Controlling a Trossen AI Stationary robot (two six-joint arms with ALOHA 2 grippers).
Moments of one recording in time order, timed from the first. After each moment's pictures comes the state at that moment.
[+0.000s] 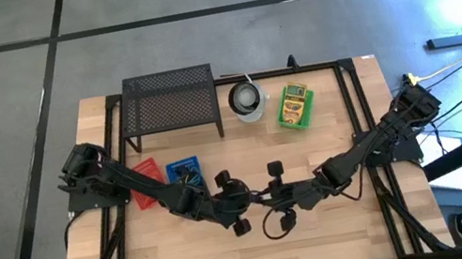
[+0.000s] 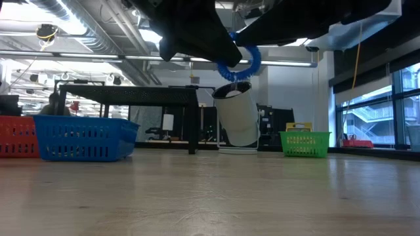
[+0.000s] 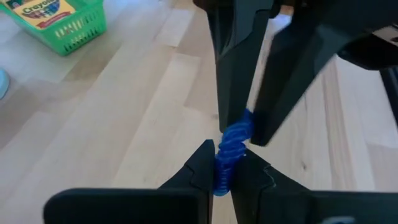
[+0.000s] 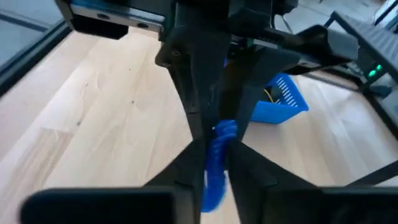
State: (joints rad) left arm -0.42 1.78 1.17 -0.09 -0.52 -0.46; right arm 0.53 1.64 0.88 0.24 0.51 -0.05
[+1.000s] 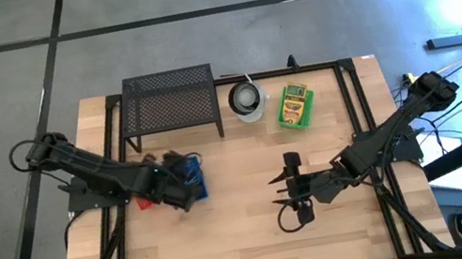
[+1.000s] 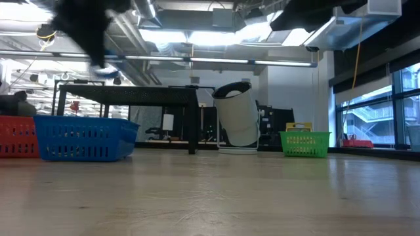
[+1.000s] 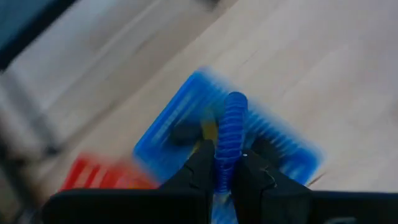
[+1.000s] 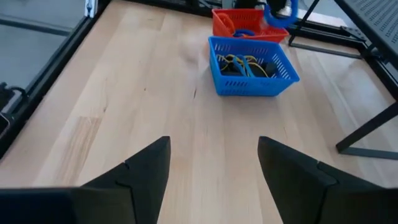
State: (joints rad) left arm -0.40 1.43 1.17 -1.20 -0.54 -1.20; right arm 0.57 1.42 0.88 -0.09 0.51 0.15
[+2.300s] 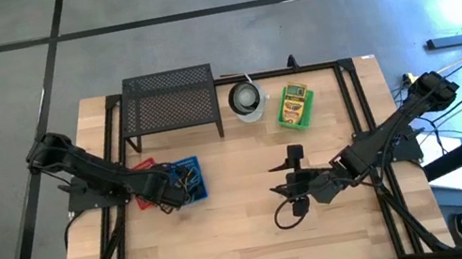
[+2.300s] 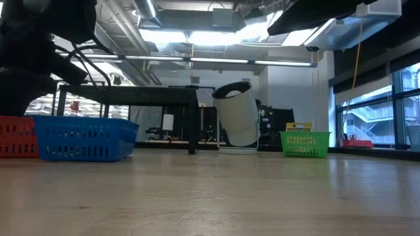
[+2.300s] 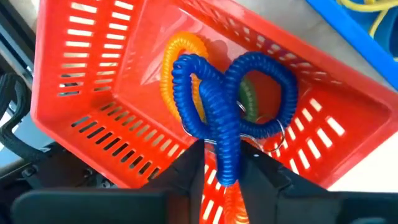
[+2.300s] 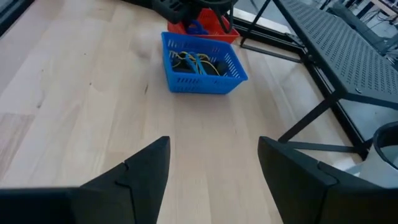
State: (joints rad) left arm -0.37 1.43 0.78 -1.18 -0.09 -1.30; right arm 0.56 1.42 0.88 -0.12 0.69 0.09
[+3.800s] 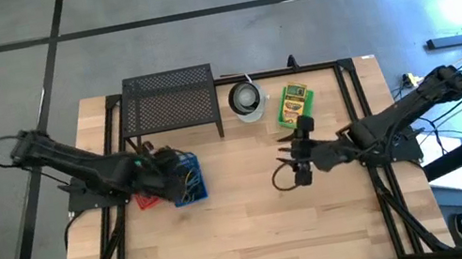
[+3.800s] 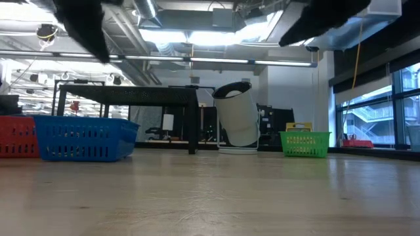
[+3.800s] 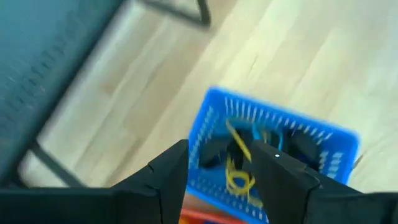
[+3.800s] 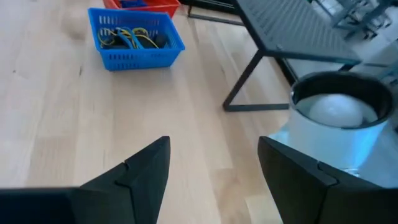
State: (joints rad) left arm -0.38 1.25 1.02 -1.11 -0.58 -0.85; right arm 0.41 1.22 0.88 -0.39 0.67 0.15
